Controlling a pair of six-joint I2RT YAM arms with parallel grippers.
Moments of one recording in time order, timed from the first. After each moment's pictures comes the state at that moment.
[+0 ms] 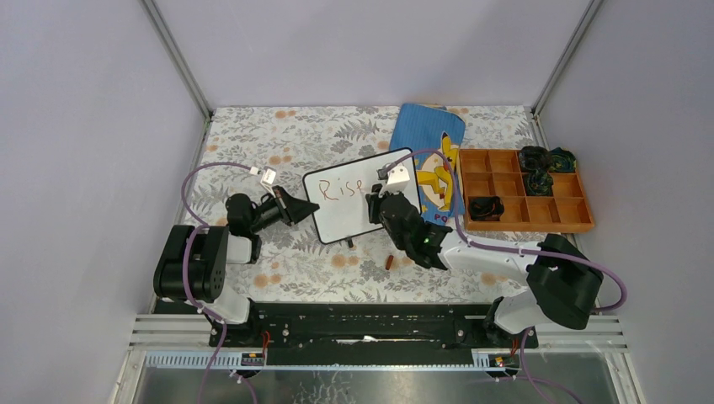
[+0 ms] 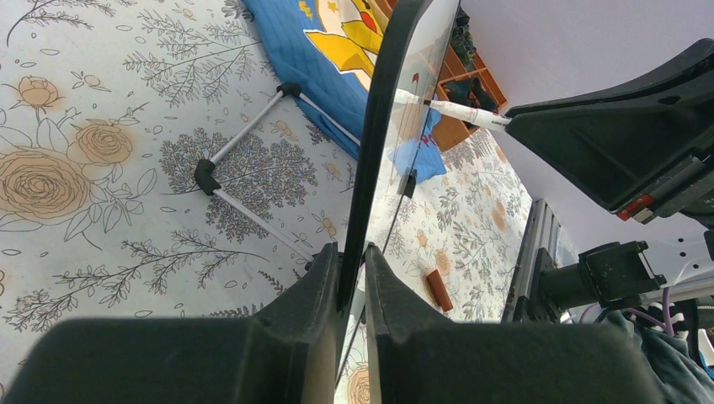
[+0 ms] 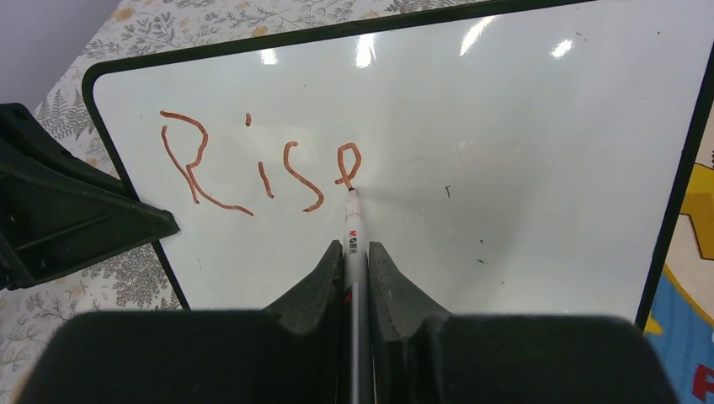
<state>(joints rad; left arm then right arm) 0.01 1.55 0.32 1.16 0.92 -0.68 0.98 1.44 0.79 0.35 0.56 0.36</state>
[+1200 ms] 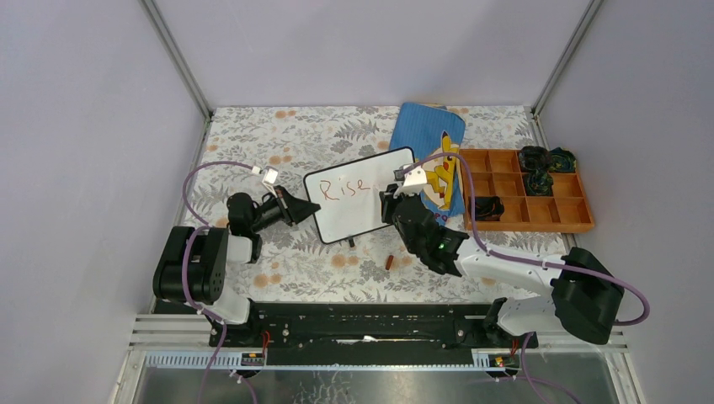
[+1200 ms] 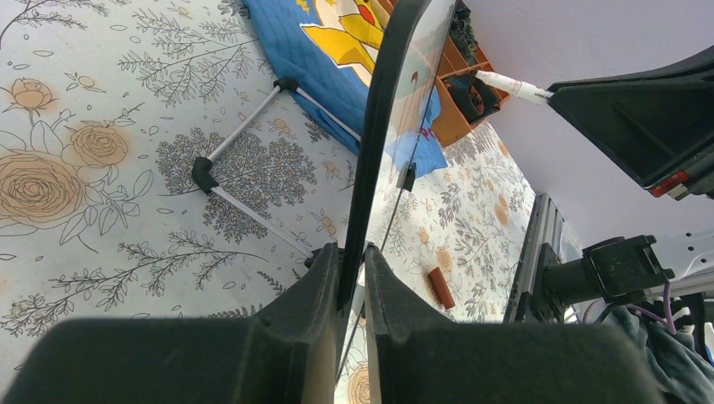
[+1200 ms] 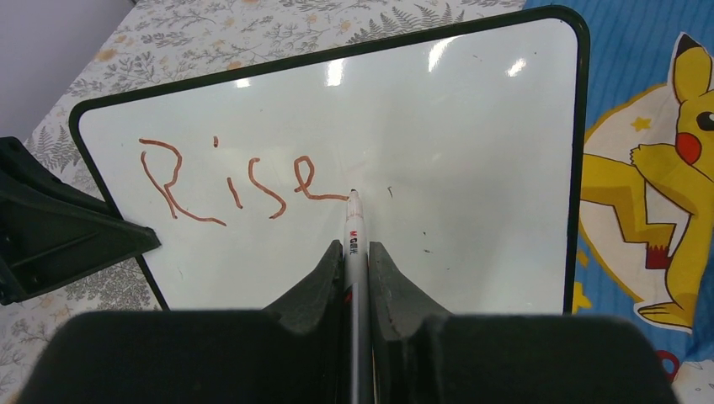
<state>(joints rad) -0.01 1.54 0.33 1.13 0.92 -0.66 0.97 1.30 0.72 0.33 0.64 0.35</state>
